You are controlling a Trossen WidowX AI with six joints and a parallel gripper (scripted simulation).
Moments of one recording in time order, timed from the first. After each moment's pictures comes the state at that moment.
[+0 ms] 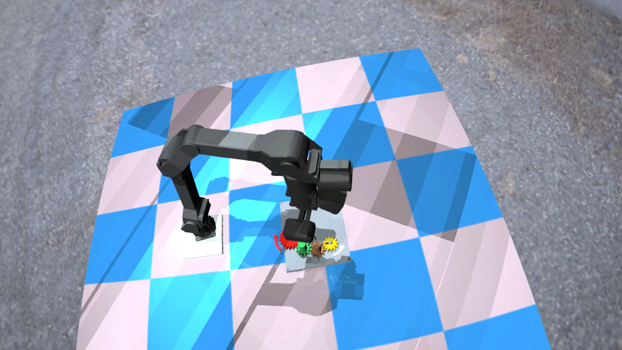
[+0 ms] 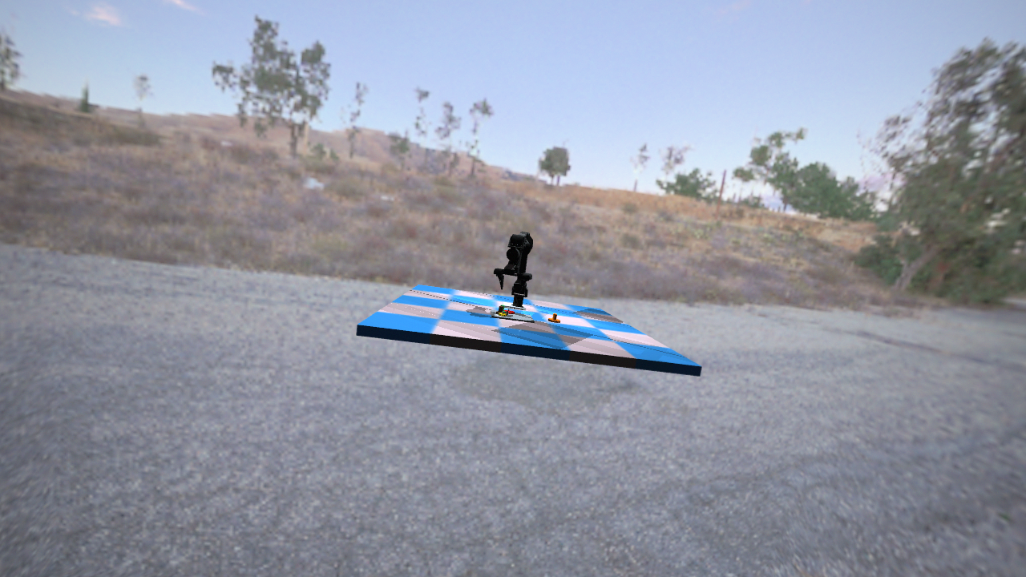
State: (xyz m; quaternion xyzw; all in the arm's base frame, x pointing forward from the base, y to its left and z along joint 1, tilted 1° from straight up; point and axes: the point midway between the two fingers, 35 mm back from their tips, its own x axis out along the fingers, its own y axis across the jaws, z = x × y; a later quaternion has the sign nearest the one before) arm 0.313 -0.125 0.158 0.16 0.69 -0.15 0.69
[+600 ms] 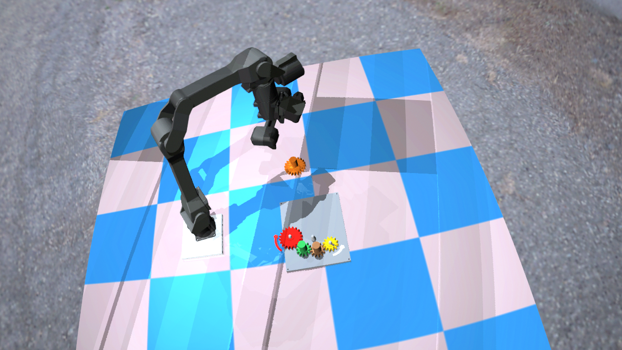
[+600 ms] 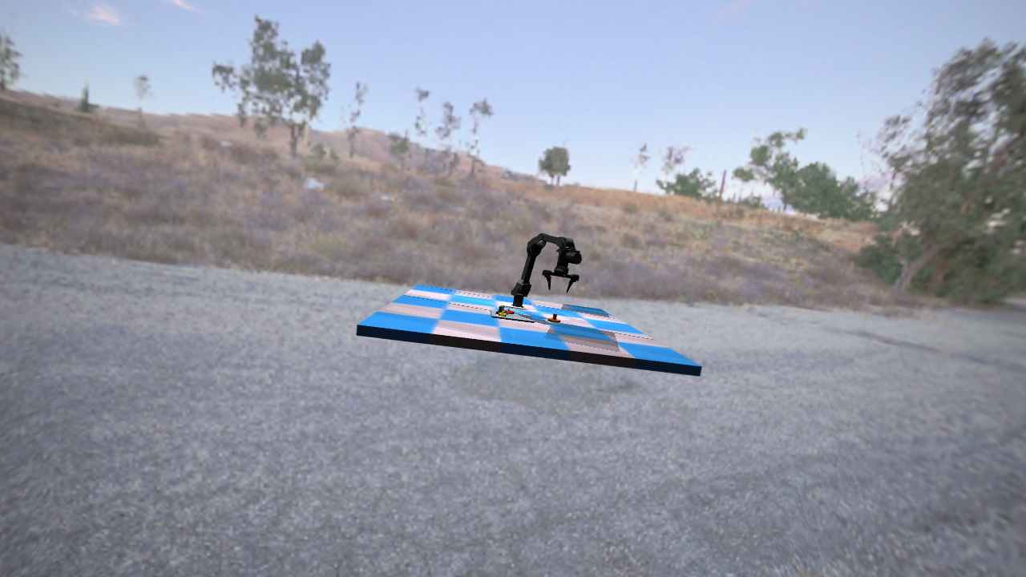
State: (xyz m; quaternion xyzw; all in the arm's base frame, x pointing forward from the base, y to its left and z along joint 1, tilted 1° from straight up) arm 0.290 0.130 0.187 0.16 0.69 -0.14 0.69
